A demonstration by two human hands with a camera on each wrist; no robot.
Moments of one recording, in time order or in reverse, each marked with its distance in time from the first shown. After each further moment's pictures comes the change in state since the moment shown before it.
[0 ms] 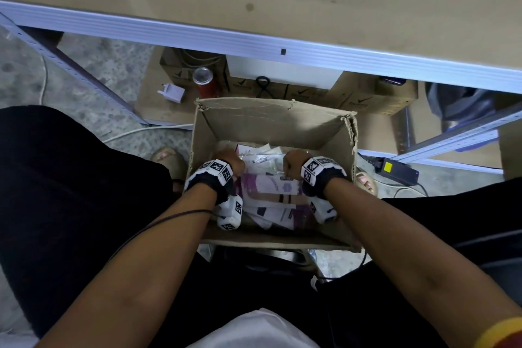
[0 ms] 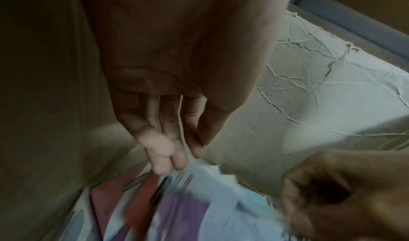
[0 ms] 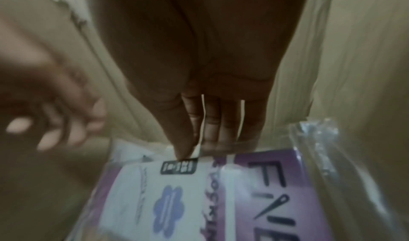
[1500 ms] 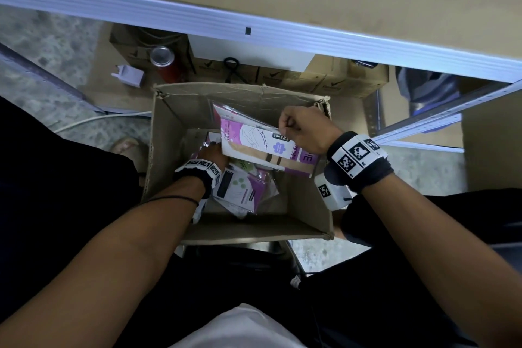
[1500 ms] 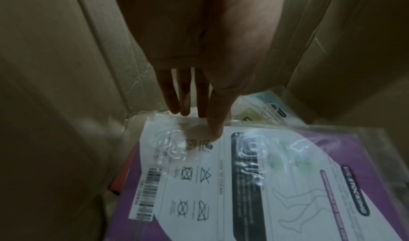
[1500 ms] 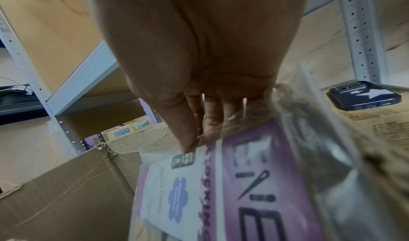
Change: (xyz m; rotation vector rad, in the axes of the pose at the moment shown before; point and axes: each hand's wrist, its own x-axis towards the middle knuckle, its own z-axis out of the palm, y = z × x) left_hand 0.036 0.002 0.053 0.361 0.114 0.299; right_hand -0.085 0.044 -0.065 0.392 0.373 -0.104
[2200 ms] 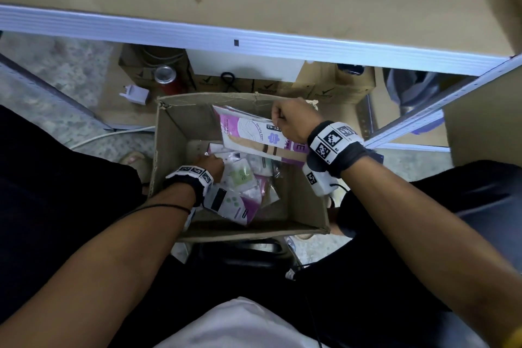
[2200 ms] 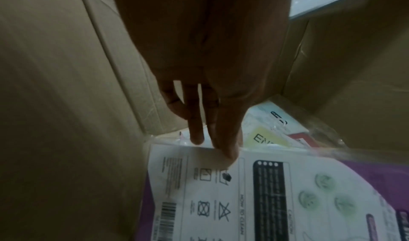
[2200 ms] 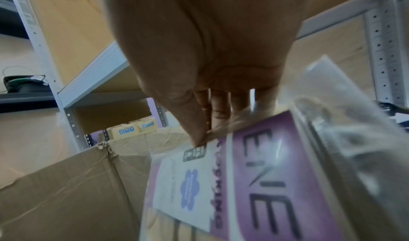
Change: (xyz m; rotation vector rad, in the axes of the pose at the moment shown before) left_hand -0.040 0.008 -0.034 0.353 -0.149 0.129; right_hand 0.006 -0.018 -0.009 -0.135 0.110 0.059
